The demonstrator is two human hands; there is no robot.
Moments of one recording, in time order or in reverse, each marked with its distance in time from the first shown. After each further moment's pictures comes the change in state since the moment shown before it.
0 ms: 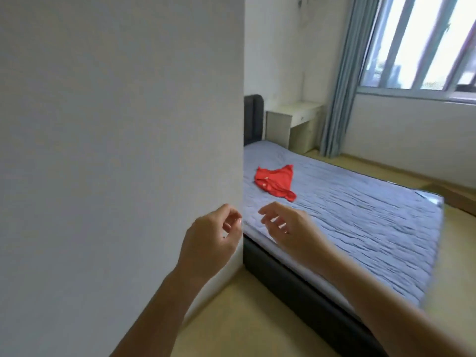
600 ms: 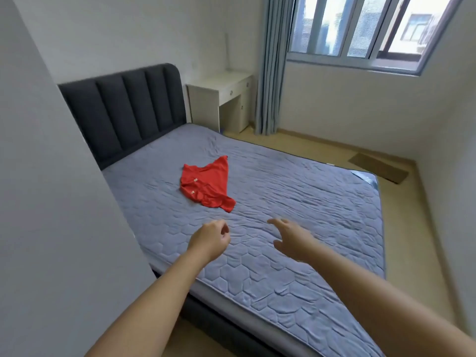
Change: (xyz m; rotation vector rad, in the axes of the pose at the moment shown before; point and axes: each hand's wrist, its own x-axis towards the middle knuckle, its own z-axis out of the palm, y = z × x) left_hand 0.438 -0.112 0.437 0.118 -0.630 -0.108; right_hand 0.297 0.472 -0.080 -0.428 -0.354 0.573
